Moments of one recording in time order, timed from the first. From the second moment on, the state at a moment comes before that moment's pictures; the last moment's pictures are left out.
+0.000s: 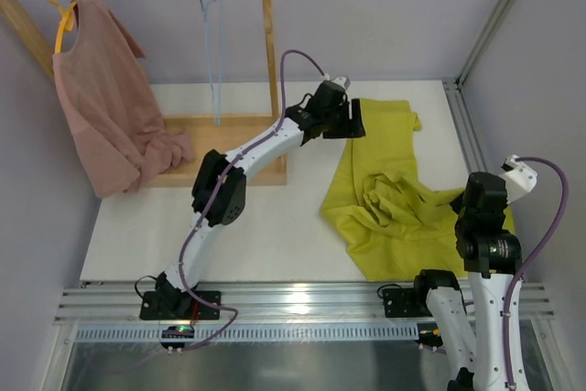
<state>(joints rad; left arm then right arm) -0.76 2.29 2.13 -0.44 0.09 -0.61 -0.08 0.55 0.86 -0.86 0.49 0.50</state>
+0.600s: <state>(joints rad) -0.72 2.56 2.19 -0.33 0.17 -0.71 -0.08 0.57 0.81 -0.81 0.38 0.47</state>
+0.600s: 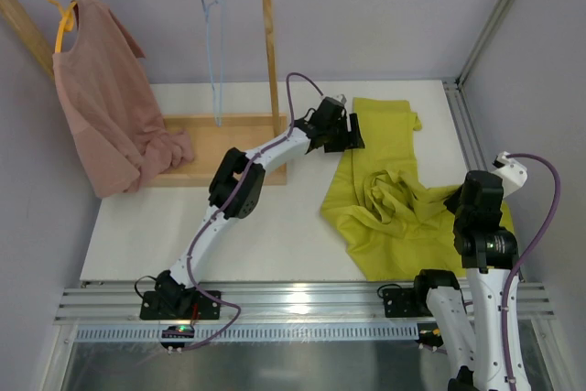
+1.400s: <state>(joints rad) -0.73 2.50 1.99 -0.16 0.32 -0.86 -0.08 0.62 0.82 -0.77 0.37 0.52</state>
